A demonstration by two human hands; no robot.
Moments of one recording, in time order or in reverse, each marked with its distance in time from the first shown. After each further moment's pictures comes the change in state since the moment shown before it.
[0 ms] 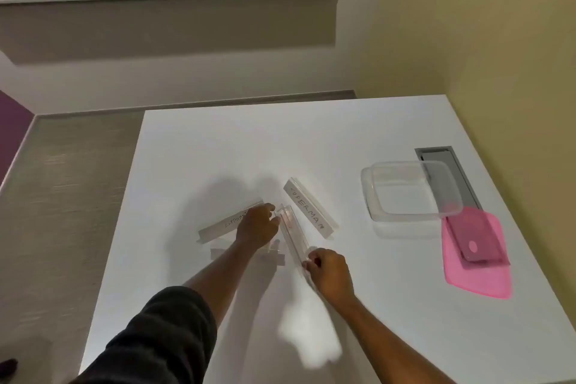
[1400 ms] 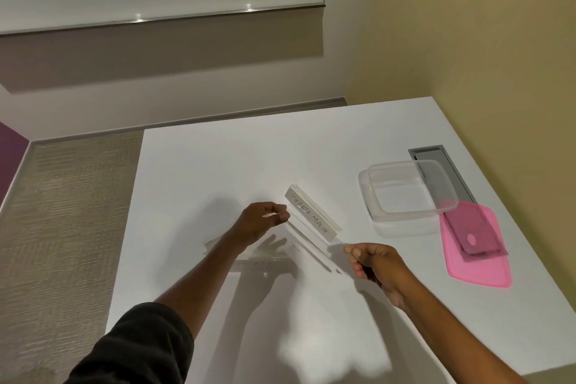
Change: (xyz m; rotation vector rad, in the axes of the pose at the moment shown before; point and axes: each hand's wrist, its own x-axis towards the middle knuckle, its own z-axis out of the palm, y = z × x) left_hand 0.004 -0.015 -0.046 -0.547 -0.259 0.083; right_hand -0.019 0.014 -0.104 0.899 -0.149 0.314
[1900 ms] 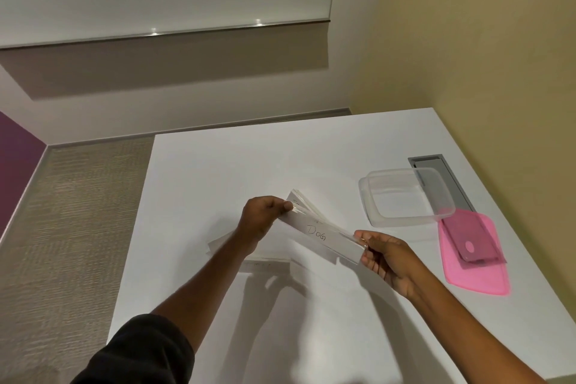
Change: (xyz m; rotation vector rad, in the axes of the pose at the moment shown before) left_hand -0.020 0.028 0.018 -0.234 0.170 0.079; right_hand 0.002 -0.025 -0.025 0.244 0.005 0.071
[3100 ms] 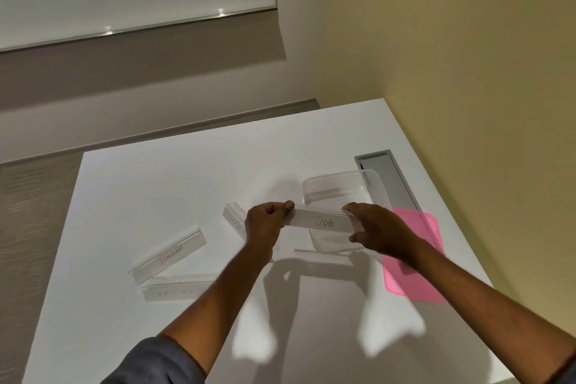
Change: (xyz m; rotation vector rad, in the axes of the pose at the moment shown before) left_hand 0.057 0.030 0.221 -0.058 0.238 -0.186; right_hand 0.048 -0.143 -0.138 -1.633 -0.039 -0.636
